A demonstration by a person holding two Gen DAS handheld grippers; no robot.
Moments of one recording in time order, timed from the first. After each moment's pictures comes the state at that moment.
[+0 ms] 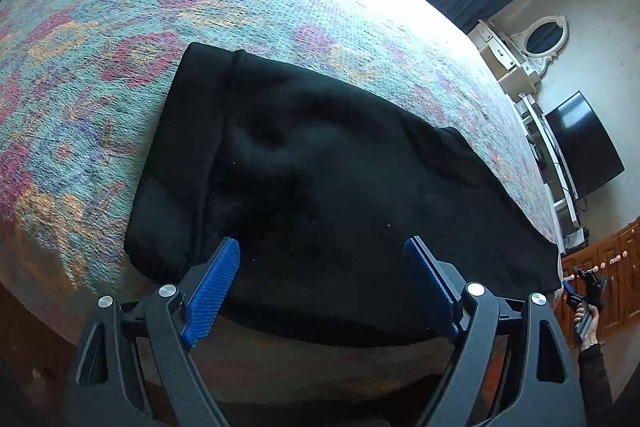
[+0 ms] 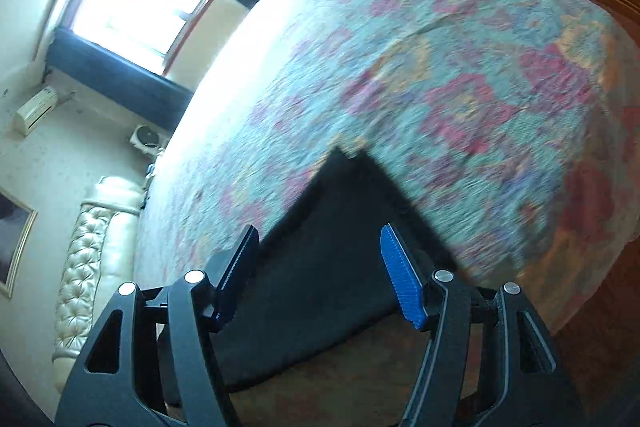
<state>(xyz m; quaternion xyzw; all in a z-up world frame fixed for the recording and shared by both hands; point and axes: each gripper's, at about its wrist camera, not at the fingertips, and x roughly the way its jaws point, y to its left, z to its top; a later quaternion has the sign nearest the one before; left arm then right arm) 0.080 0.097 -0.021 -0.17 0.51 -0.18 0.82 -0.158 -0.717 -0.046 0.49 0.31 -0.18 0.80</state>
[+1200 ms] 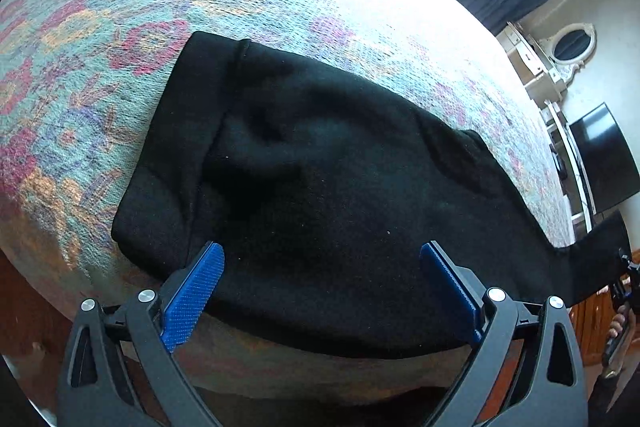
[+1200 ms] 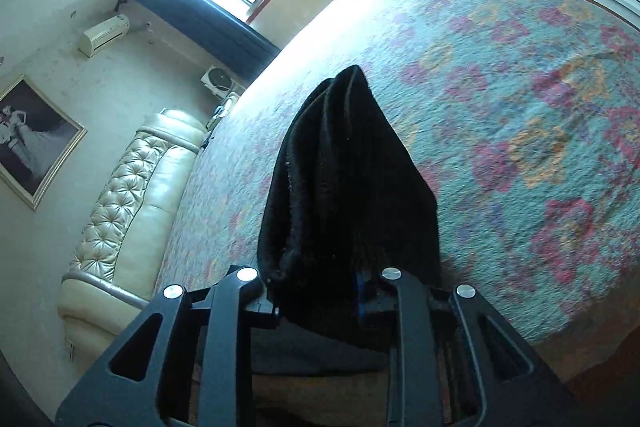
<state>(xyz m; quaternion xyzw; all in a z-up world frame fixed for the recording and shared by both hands) 0.086 0.084 -0.022 -0.18 0.53 -0.12 0.82 -0.036 -0.521 0.076 0.40 0.32 0.02 0.86</state>
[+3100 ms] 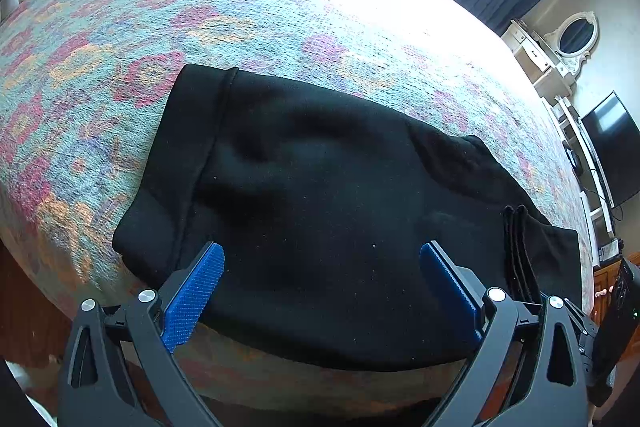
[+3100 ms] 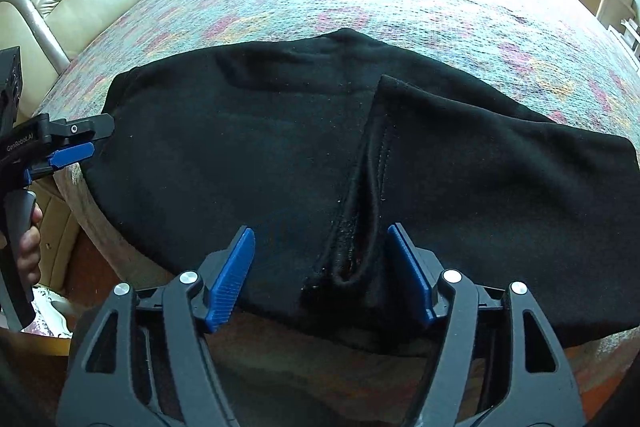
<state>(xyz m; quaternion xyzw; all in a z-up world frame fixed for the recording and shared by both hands) 0.089 0.066 -0.006 -0.13 0.51 -0.10 0.84 0.049 -0.139 -0.031 0.03 0.52 0.07 0.85</state>
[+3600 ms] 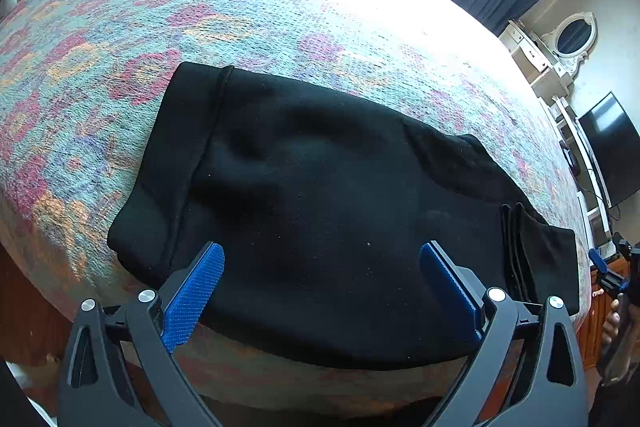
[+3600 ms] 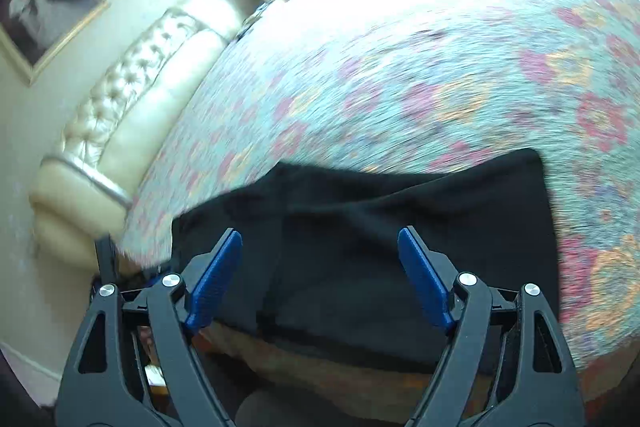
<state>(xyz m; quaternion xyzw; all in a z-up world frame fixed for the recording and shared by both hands) 0.089 0.066 -0.007 -0.13 0.51 -0.11 0.84 0.031 -0.393 0.036 0.34 0.40 0.07 0.85</state>
